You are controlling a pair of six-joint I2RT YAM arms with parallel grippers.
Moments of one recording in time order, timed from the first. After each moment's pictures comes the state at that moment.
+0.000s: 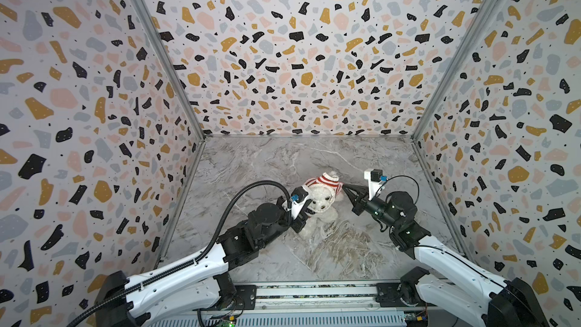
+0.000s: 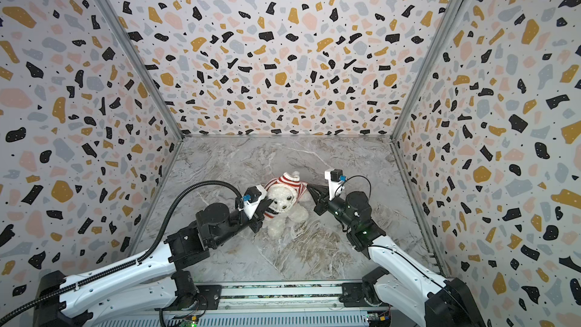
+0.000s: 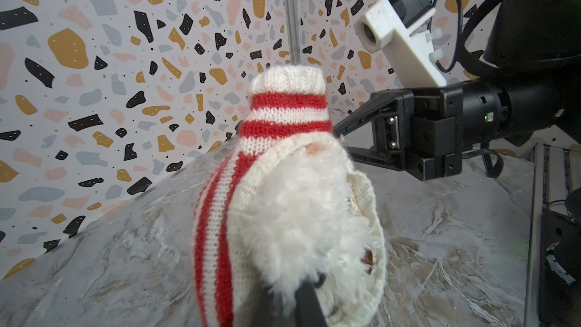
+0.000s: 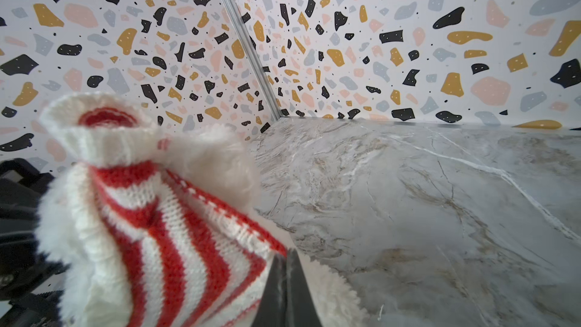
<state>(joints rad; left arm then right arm) -1.02 0.93 0.66 0.08 -0.18 0.08 0.52 0.95 0.44 0.49 -0.33 0.35</state>
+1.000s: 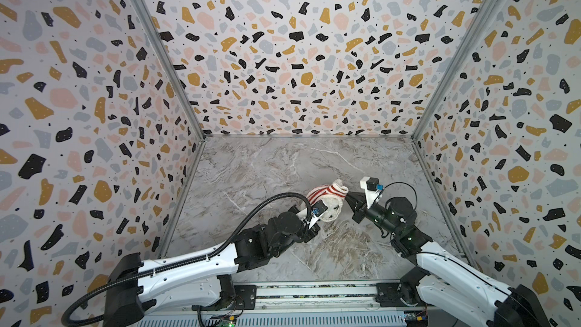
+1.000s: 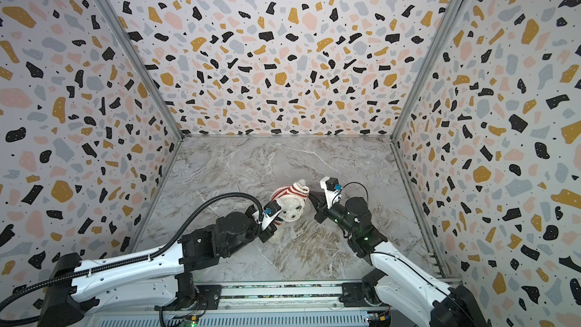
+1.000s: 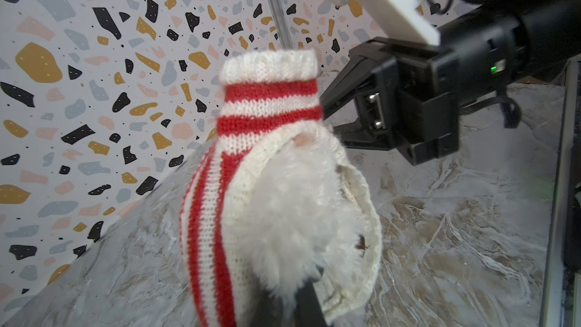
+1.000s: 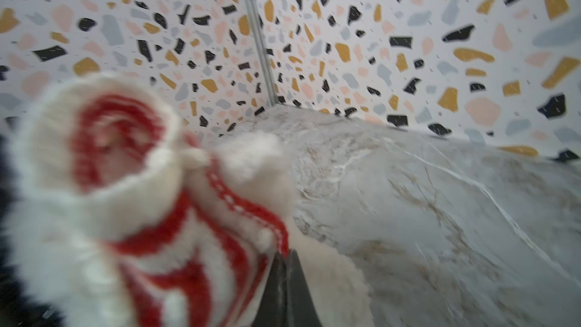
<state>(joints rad) -1.20 1.03 0.72 0.00 -0.41 0.18 0.59 0.83 0.39 0.41 -0.33 0.13</state>
